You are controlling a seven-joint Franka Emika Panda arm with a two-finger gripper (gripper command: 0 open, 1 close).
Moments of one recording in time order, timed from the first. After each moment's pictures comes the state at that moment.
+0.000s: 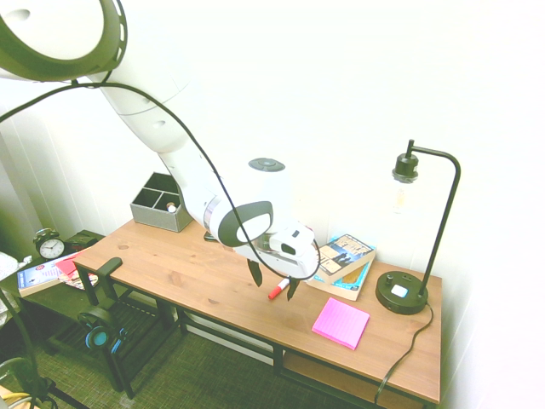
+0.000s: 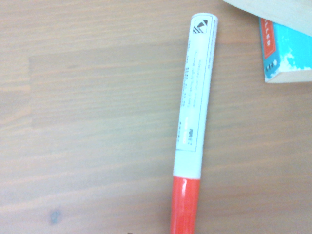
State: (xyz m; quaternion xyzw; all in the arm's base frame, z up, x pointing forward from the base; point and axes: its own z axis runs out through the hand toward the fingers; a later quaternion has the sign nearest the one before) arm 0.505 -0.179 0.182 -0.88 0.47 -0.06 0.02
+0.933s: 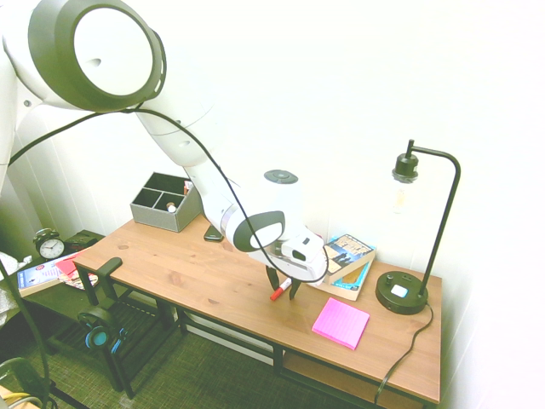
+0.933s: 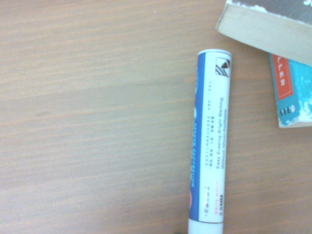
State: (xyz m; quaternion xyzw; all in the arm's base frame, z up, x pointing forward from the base) arm 0.532 -0.187 0.158 -0.88 0.48 -0.06 0.02
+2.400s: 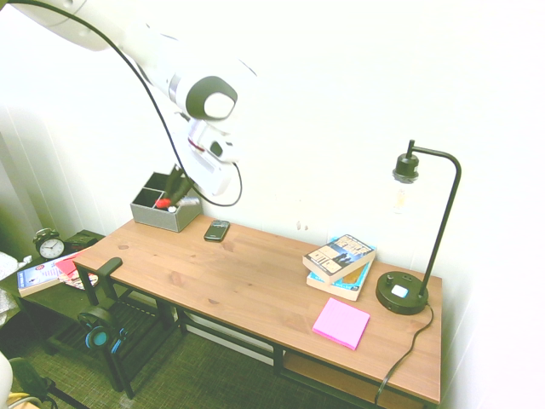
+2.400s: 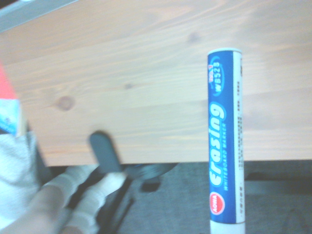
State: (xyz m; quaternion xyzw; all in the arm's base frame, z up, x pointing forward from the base) arm 0.548 0.027 0.396 -0.83 0.48 0.26 0.16
